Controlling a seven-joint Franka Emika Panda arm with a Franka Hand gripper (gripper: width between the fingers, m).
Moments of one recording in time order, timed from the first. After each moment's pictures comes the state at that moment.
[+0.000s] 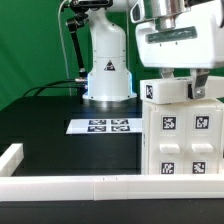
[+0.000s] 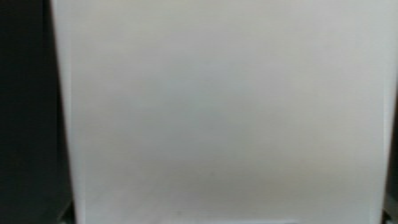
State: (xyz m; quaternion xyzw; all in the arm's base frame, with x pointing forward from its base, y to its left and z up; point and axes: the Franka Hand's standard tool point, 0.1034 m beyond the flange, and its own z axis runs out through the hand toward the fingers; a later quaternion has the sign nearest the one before) arm 0.613 0.085 0.143 -0.78 0.62 0.02 0.08
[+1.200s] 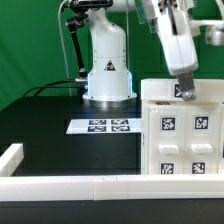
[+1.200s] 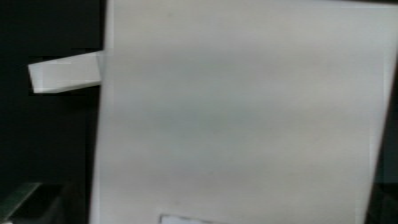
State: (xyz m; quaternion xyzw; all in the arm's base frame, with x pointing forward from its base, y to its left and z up) arm 0.616 0.089 0.151 -0.63 0.76 0.07 0.12
